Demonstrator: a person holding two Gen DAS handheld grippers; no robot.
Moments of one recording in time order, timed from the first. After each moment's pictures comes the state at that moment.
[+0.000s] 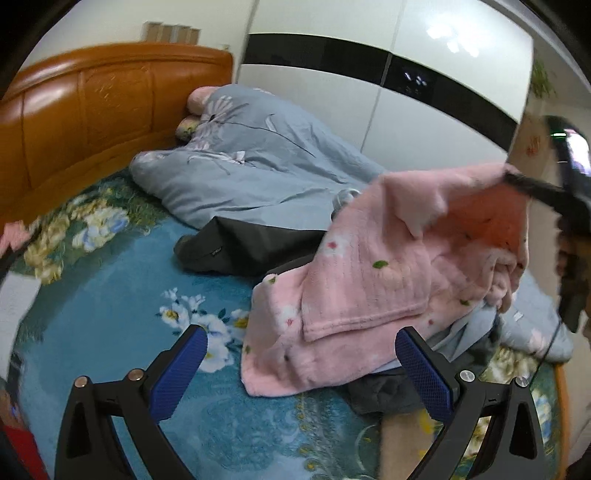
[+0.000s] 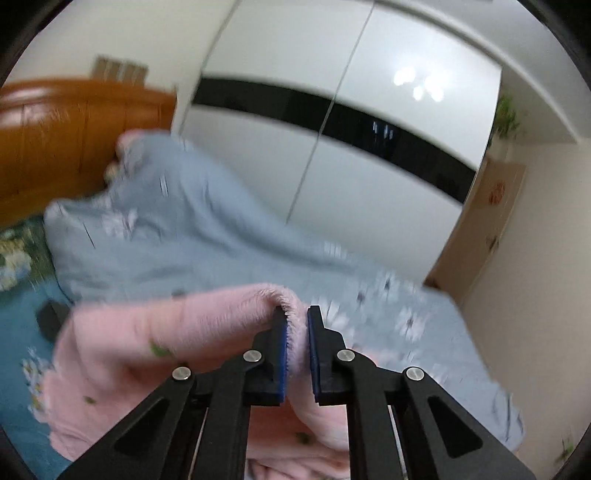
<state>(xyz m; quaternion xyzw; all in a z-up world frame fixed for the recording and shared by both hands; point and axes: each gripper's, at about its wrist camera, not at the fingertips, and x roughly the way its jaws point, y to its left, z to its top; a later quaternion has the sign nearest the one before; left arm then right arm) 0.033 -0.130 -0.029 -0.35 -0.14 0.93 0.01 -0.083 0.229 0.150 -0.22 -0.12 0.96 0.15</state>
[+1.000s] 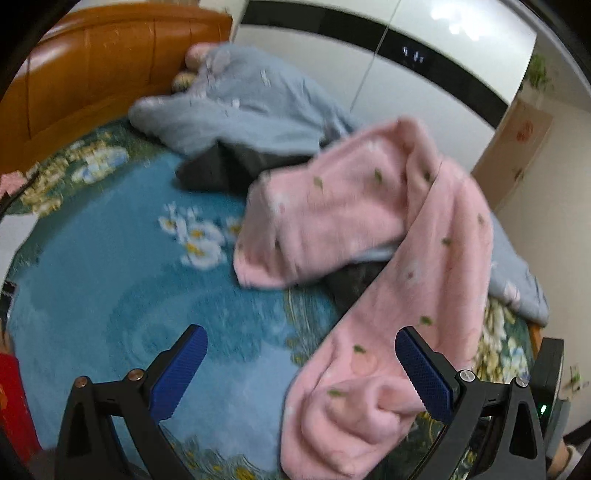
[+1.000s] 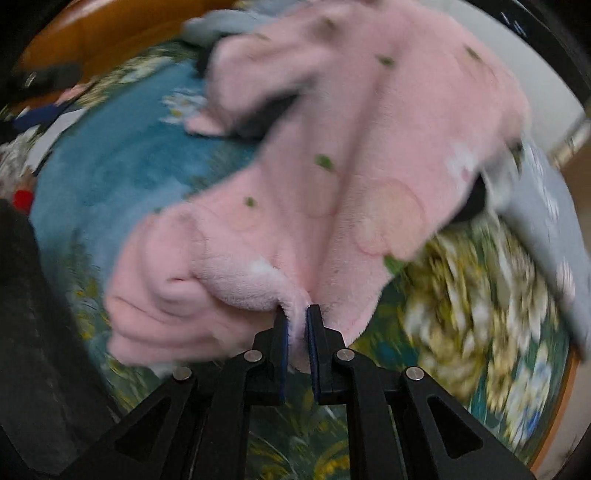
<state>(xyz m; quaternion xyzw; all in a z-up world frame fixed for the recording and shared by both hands) 0.124 -0.110 -0.080 -0.44 -0.15 0.89 0.05 0.142 0.170 -0.115 -0.57 -0.06 0.81 -0.06</state>
